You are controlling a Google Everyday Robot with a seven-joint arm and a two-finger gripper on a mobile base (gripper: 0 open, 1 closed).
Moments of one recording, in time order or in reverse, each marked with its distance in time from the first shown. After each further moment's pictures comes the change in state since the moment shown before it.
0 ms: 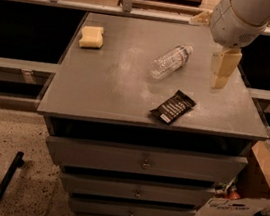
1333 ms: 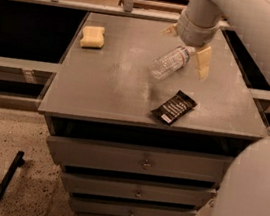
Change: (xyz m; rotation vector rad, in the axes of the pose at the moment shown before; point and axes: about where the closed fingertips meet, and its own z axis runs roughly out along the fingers) arm 0.021 -0.060 0.099 -0.128 0.116 -0.363
